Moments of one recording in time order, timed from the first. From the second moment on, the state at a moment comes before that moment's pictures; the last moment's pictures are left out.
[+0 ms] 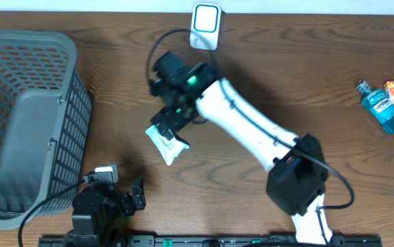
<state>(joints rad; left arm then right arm) -0.06 0.00 0.26 -0.94 0.11 -0.22 0.80 2.12 1.95 -1.13 -0.13 0.05</state>
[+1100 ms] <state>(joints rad) -0.06 0.00 0.26 -0.94 0.11 -0.22 0.96 2.13 1.63 -0.79 0.11 0.28</state>
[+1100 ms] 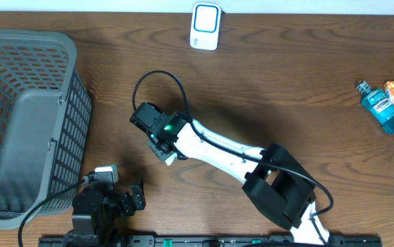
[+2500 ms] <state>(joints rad) -0.06 0.00 0.26 -0.94 0.11 -0.22 0.89 2.05 1.52 -0.67 0.12 -0.31</state>
